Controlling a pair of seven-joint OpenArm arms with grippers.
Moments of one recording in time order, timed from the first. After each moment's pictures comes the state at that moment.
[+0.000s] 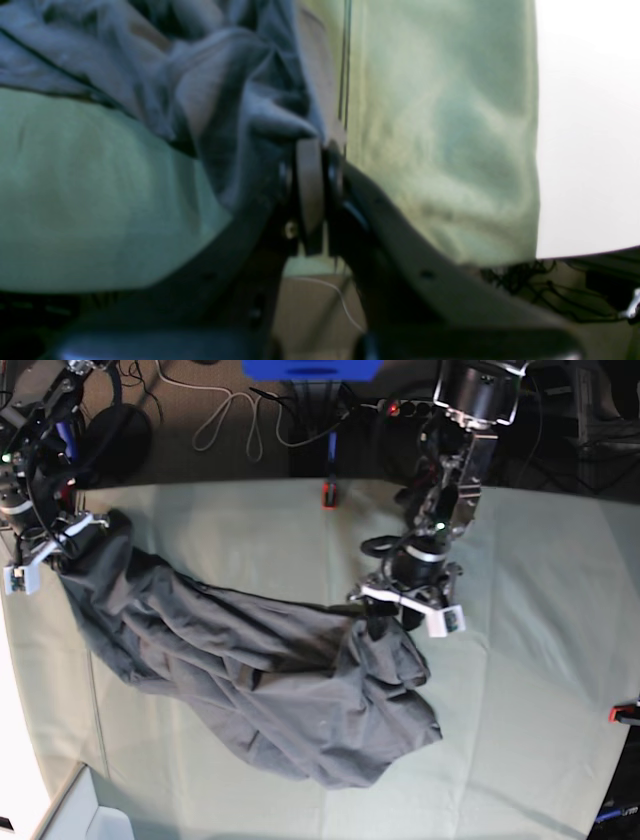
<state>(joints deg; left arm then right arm) 1.8 -2.0 10.4 67.9 -31.9 0.7 0.8 -14.3 0.5 42.6 107.0 6.6 38.8 -47.3</state>
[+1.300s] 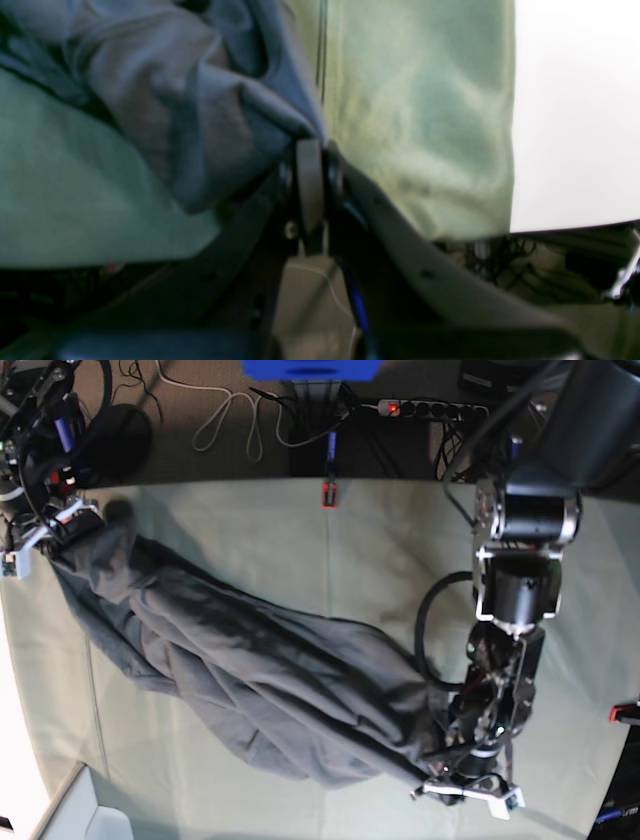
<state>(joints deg) -37.1 -4.1 -0.4 40.0 -31.8 0.5 8.0 -17.8 2.4 44.0 107.2 7.2 38.8 -46.9</state>
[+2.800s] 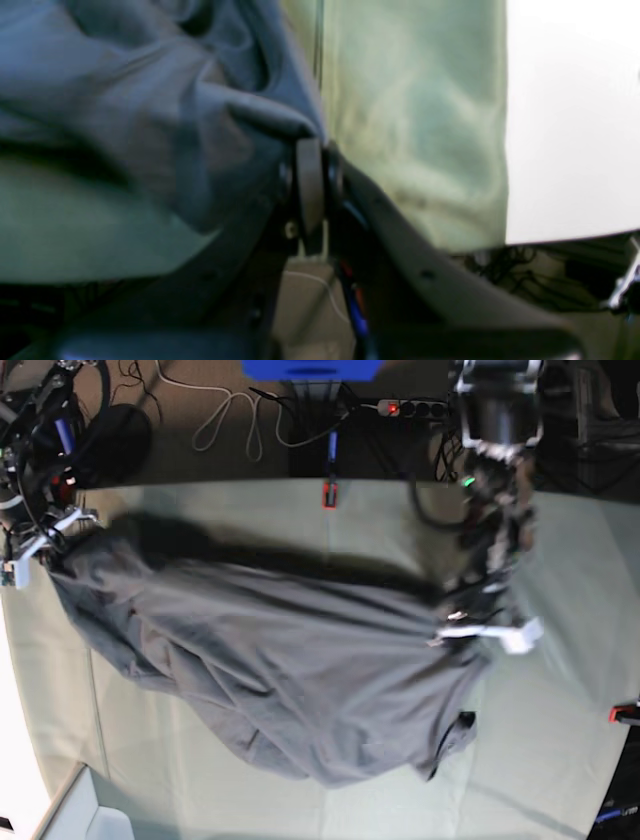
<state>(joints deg) 0.1 -3.5 -9.7 72.8 -44.9 1.0 16.5 -15.7 2.3 43.5 107.1 7.4 38.8 -46.7</state>
